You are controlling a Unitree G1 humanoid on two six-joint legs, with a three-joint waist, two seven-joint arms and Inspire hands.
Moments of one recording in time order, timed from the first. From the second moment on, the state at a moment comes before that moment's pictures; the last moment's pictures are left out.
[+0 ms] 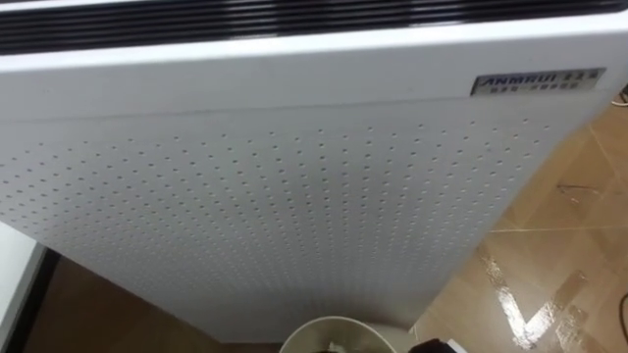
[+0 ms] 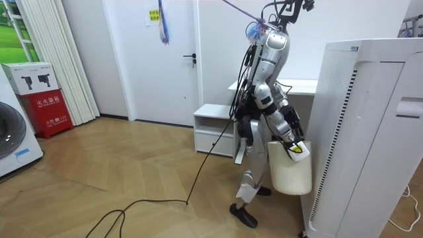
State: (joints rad) left arm 0.06 0.34 -0.36 0.43 -0.22 -0.03 -0.53; right arm 0.02 -0.33 0.33 0.59 0.08 -0.02 0.08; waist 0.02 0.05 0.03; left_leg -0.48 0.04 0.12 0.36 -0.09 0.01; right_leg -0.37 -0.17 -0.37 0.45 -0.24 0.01
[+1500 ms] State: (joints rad) left arm 0.22 0.24 -0.04 1.09 -0.47 -0.11 -0.17; right arm 0.12 -0.23 0.15 1.11 0.29 -0.07 0.05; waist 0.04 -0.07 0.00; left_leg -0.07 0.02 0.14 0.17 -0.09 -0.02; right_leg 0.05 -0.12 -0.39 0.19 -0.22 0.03
